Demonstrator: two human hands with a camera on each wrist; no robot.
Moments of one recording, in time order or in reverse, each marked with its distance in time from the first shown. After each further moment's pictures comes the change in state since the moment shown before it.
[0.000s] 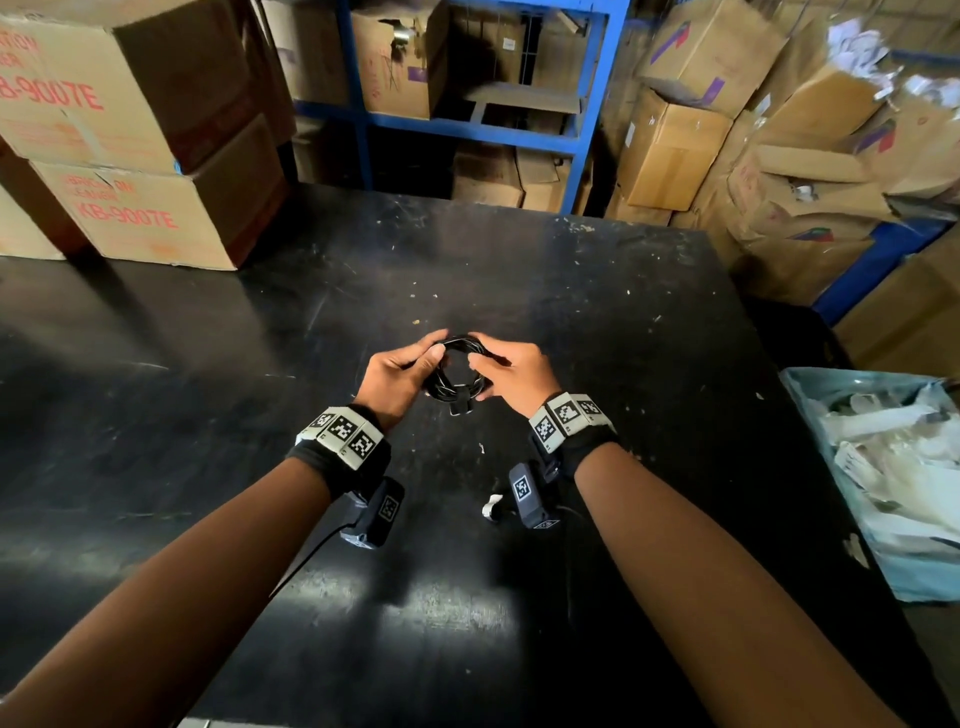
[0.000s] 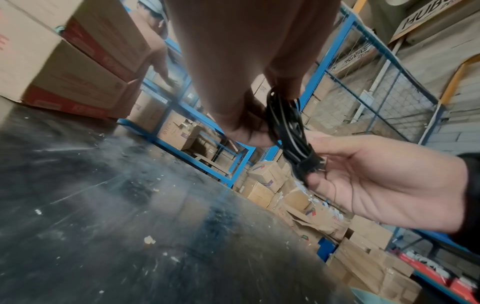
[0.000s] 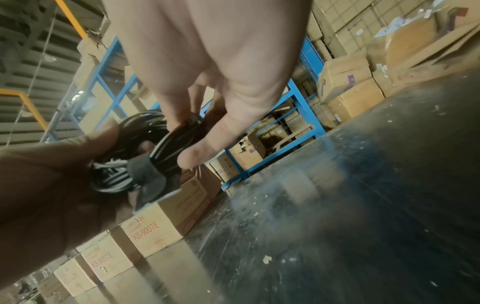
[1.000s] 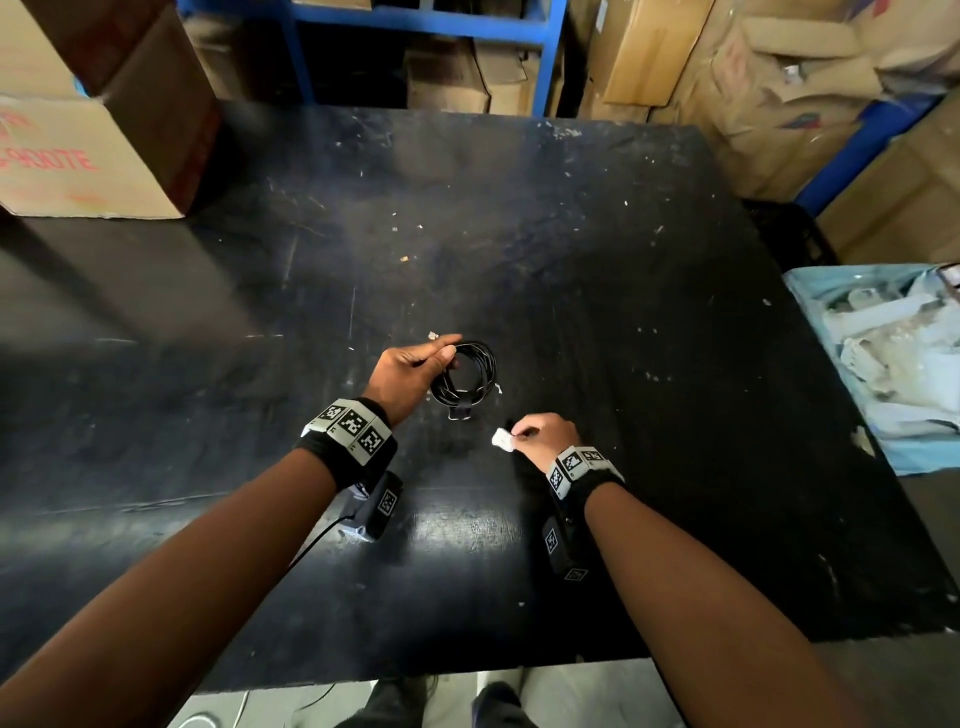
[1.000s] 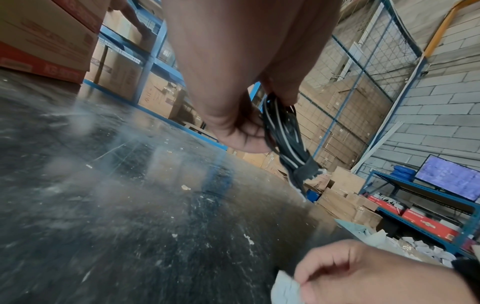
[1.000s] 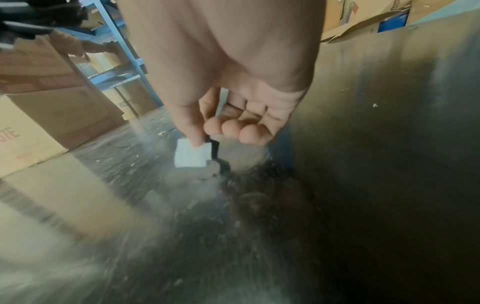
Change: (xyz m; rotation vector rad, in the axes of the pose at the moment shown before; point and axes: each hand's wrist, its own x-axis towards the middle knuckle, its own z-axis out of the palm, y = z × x) left_hand -0.008 -0.067 -0.032 0.145 -0.206 -0.098; right_hand -0.083 0.137 0.038 -0.516 0.045 0.491
